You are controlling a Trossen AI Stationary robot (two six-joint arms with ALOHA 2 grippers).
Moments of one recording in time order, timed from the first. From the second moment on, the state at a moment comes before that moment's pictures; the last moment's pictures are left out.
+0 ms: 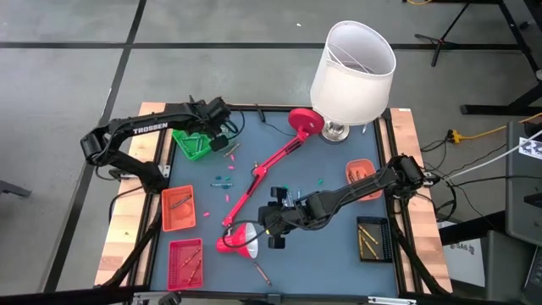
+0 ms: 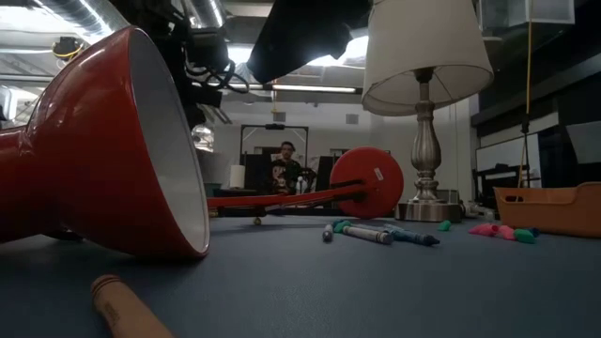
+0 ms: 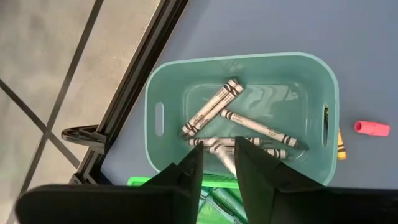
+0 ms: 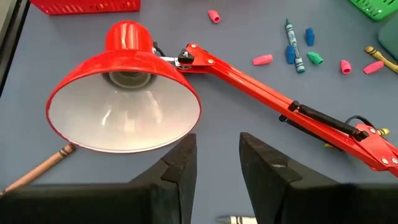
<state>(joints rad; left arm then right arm) 0.59 1.38 0.98 -0.78 -0.38 0.12 0.37 1.97 1.62 -0.53 0.29 0.25</state>
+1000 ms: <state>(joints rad) 0.41 1.38 0.98 -0.65 -0.08 -0.10 0.52 1.97 1.62 -0.53 0.33 0.70</state>
